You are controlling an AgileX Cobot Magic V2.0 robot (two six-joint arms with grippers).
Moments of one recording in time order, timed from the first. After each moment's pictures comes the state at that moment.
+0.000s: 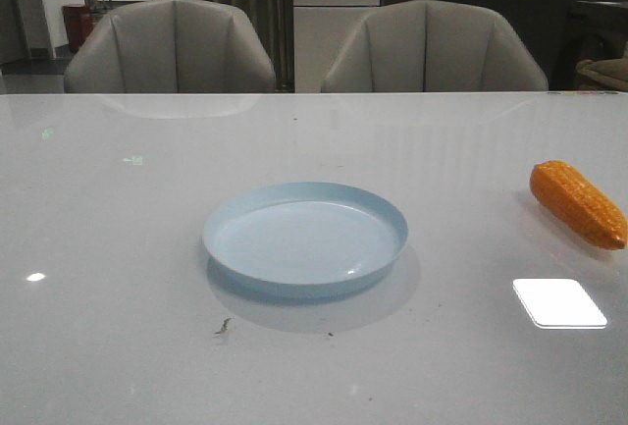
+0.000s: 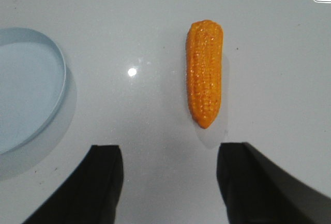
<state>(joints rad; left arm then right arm) -0.21 0.88 -0.56 -0.01 0.21 0.08 0.08 1.02 -0.63 0.10 0.36 0.00</state>
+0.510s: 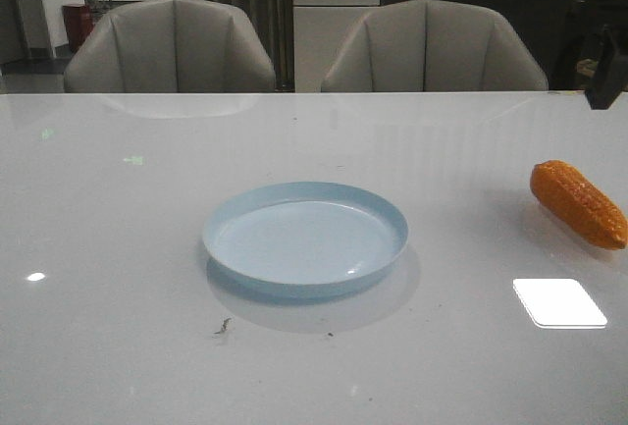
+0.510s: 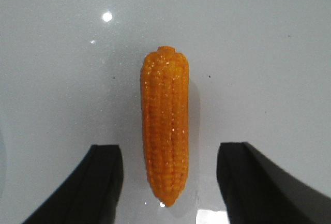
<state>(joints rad) -0.21 0.88 -0.56 -0.01 0.21 0.08 0.00 1.58 -1.12 0.06 0.56 0.00</state>
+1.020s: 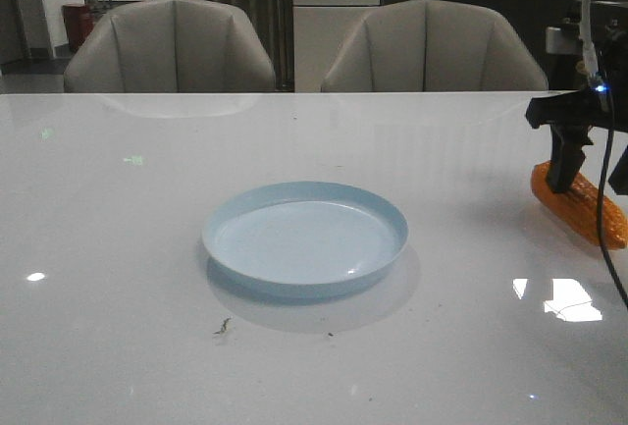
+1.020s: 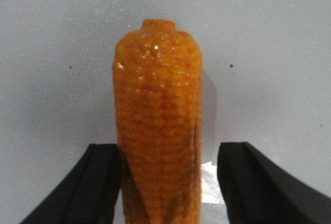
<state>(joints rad) -0.21 0.88 -0.56 -0.01 0.21 0.08 0.00 1.92 -1.30 0.06 0.66 0.00</state>
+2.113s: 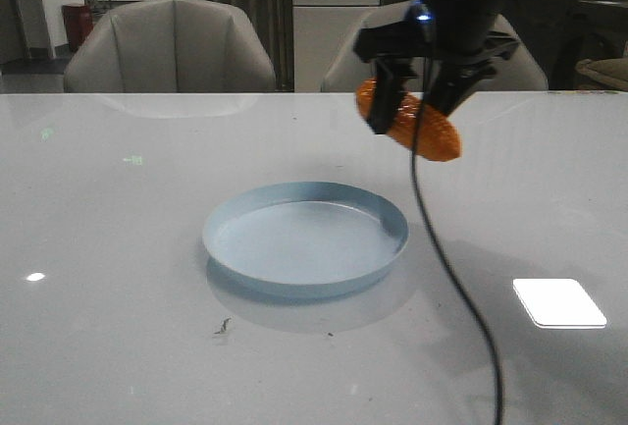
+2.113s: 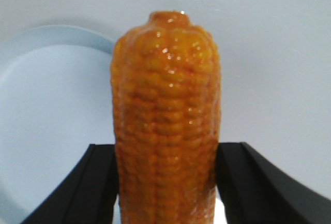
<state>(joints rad) -0.21 0.88 -0.56 -0.01 0.21 0.08 0.35 1.98 -1.65 0.18 0.86 -0.19</state>
